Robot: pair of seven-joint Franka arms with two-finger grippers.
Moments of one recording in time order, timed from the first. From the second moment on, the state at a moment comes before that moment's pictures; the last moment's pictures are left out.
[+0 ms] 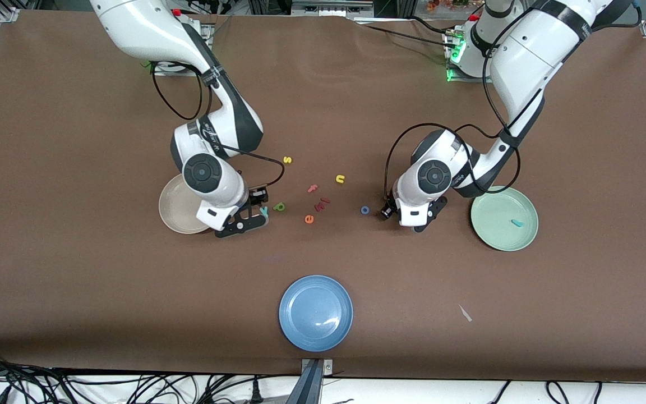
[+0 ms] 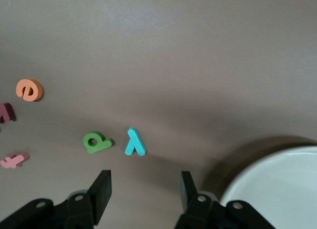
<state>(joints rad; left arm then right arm) -0.04 0.71 -0.48 -1.83 0.21 2.36 -1.45 0.53 0.63 -0.04 -1.63 0.10 2.16 0.12</state>
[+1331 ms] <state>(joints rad) -0.04 0.71 -0.48 -1.82 0.22 2.35 -1.46 0.56 0.75 -0.04 -1.63 0.10 2.34 0.12</state>
